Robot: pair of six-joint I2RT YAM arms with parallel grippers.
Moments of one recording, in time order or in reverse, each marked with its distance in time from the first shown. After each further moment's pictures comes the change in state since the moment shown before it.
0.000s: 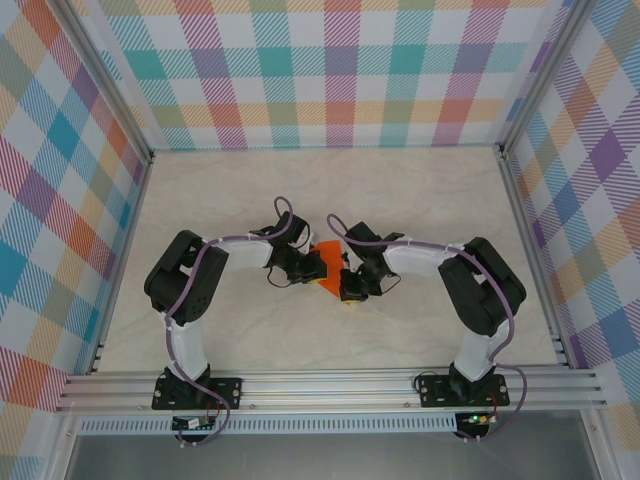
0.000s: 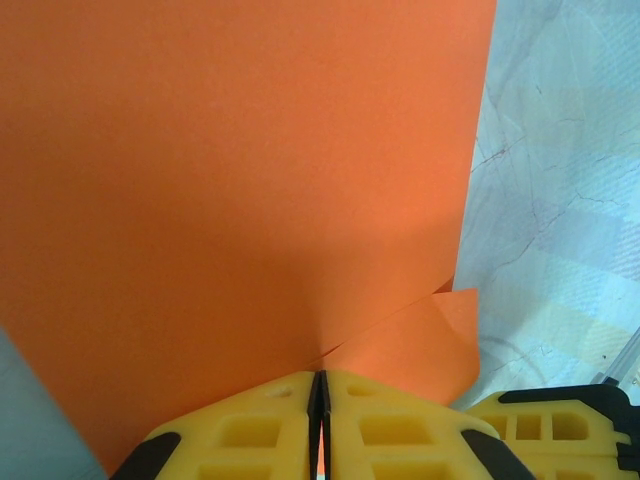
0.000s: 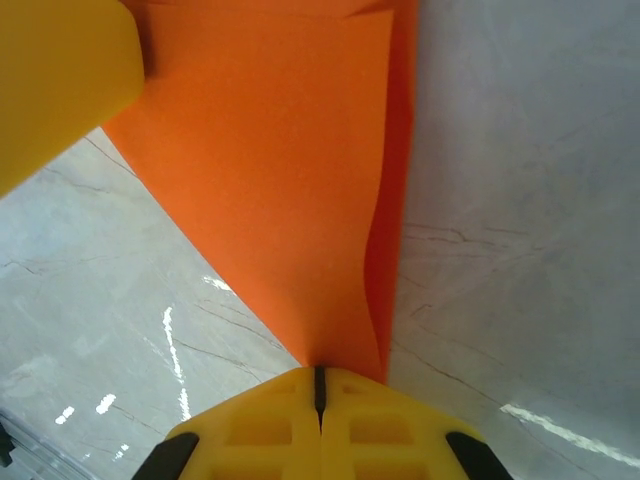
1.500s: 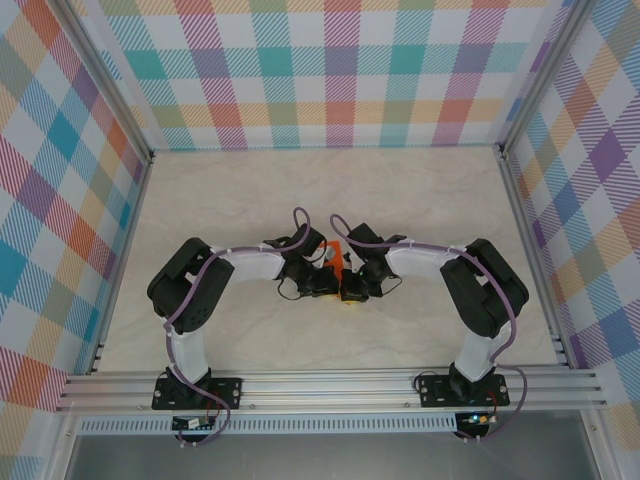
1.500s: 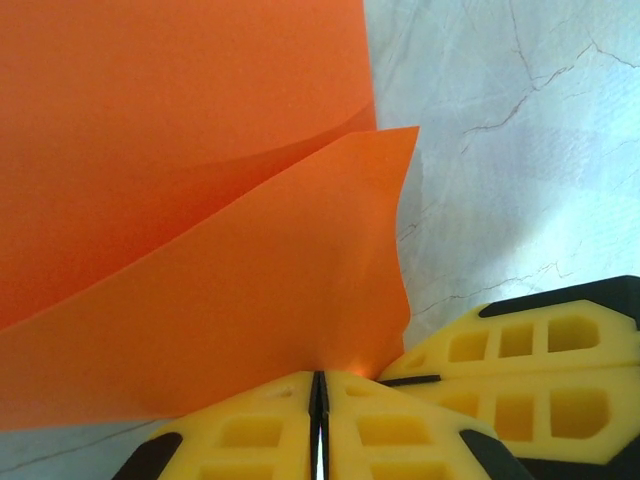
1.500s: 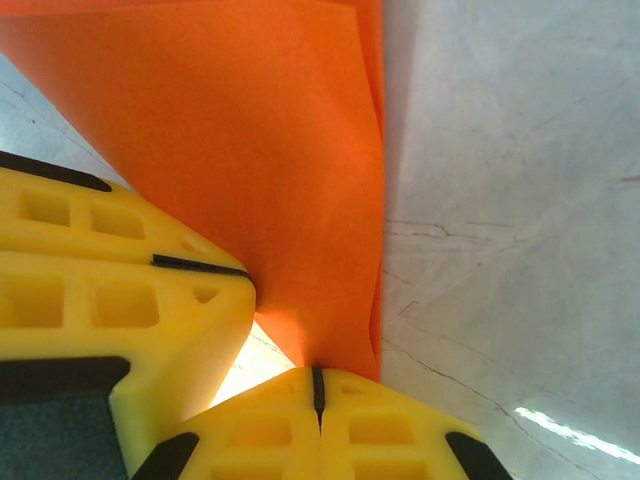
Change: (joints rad) left arm -0.132 -0.030 -0.018 -0.027 -0.043 -0.002; right arm -0.001 -0.014 -0.029 0.030 0.000 0.033
